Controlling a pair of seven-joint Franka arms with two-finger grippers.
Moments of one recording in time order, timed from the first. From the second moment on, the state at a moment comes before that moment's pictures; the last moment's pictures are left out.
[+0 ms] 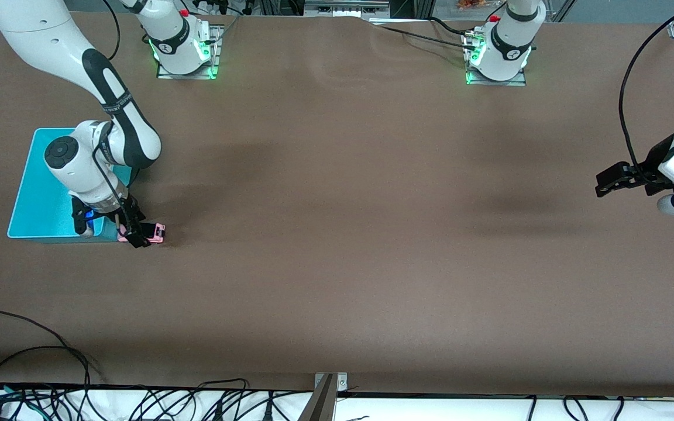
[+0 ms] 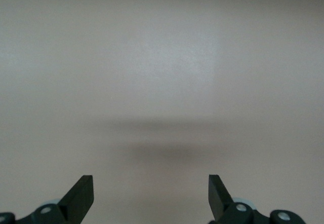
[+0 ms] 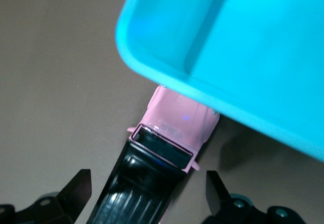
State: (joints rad) left arm 0.25 0.14 -0.24 -1.59 0.07 1.74 -0.04; right arm -0.01 0.48 0.00 -2.19 0.10 2.90 1.02
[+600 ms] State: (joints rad) left arm 0.25 0.14 -0.24 -1.59 0.07 1.74 -0.04; right arm -0.01 0.48 0.00 -2.17 0.13 2.90 1.05
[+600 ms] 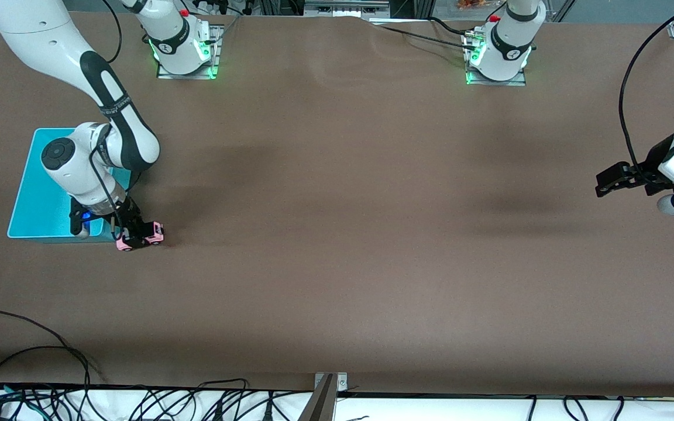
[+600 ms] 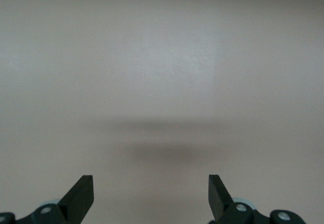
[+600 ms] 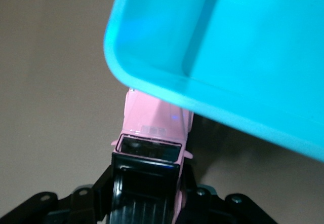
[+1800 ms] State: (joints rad) left arm 0.25 0.14 -0.24 -1.59 0.07 1.74 -0.04; right arm -0.01 0.13 -0.08 -2.14 0.05 2.26 0.47
